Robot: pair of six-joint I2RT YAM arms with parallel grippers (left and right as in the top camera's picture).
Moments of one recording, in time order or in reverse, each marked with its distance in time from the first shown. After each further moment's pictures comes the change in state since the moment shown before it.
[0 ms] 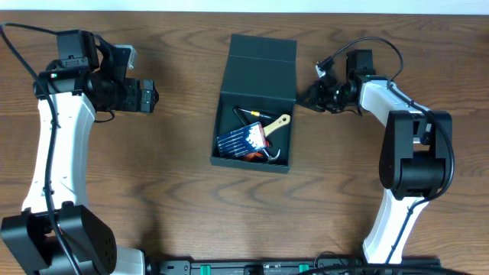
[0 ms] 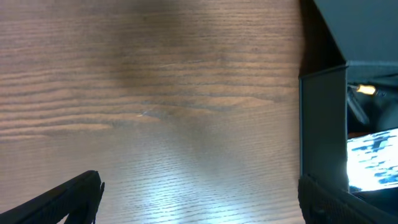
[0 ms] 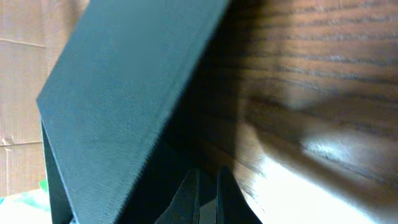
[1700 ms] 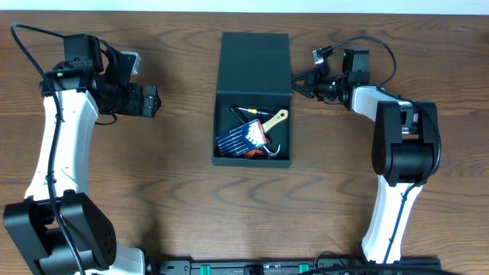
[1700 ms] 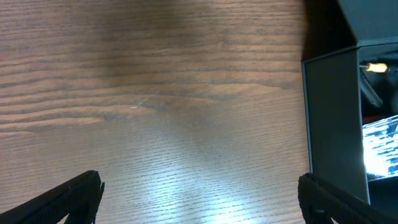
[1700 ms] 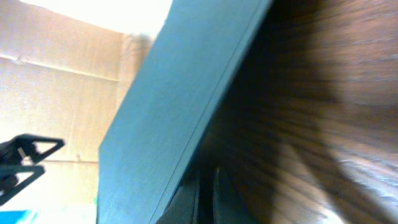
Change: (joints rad) left arm 0.000 0.039 -0.022 0.003 0.000 0.026; right arm 0.002 0.135 -0.005 0.531 -0.226 0.329
